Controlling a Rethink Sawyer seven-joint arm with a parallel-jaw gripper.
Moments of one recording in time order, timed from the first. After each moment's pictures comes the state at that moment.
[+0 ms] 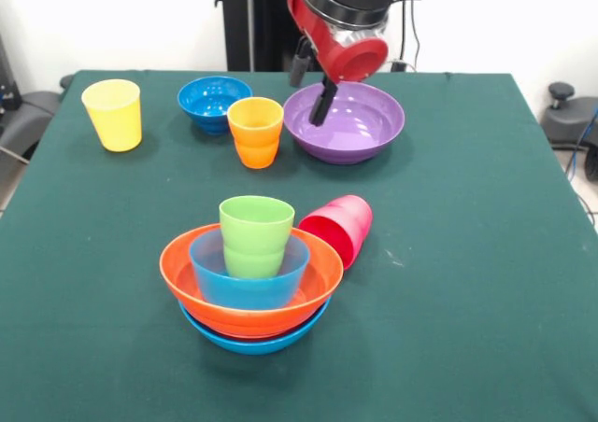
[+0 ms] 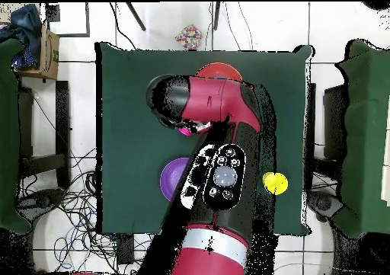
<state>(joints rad) -0.02 -0.53 -0.28 1.25 -0.05 1.00 2.77</state>
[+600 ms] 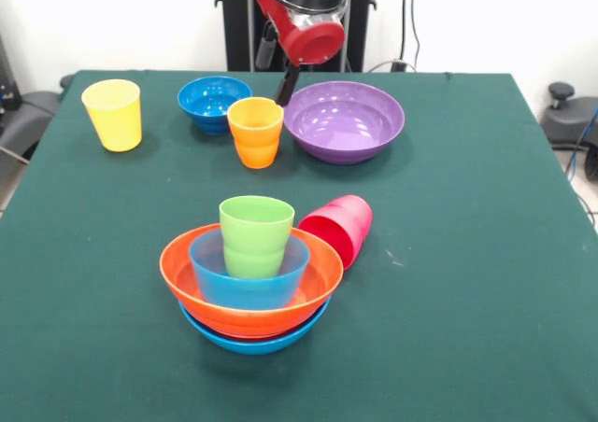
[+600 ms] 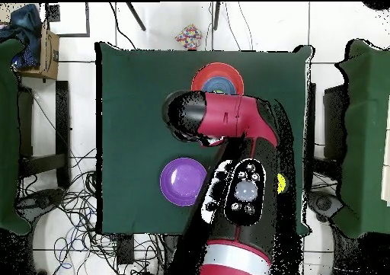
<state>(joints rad) -0.08 -0.60 -0.23 1.37 -0.12 0.95 2.76</state>
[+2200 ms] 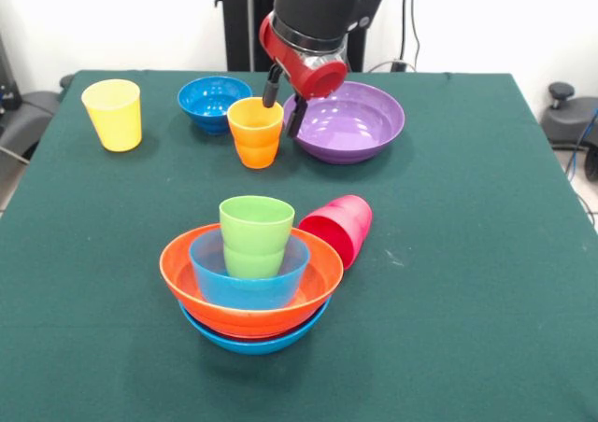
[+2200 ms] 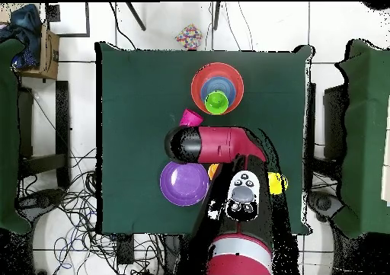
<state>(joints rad) -0.11 -0.59 -0.16 1.58 -0.23 0.63 2.76</state>
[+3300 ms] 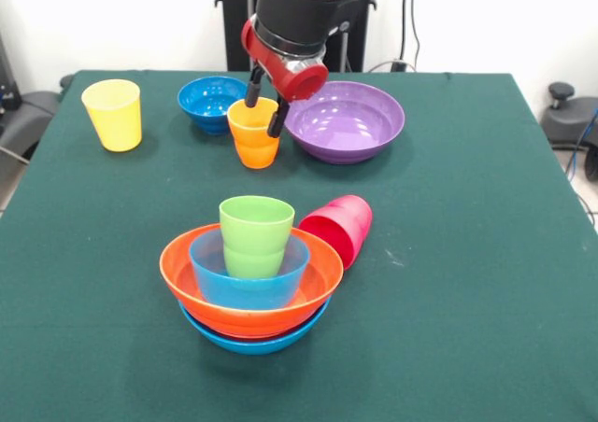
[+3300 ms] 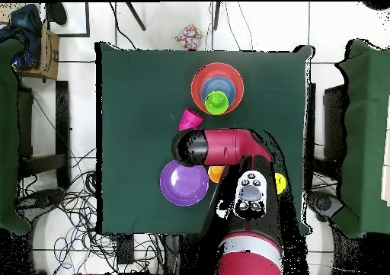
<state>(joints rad) -0.15 -0.58 -0.14 1.58 -0.30 0.62 2.76</state>
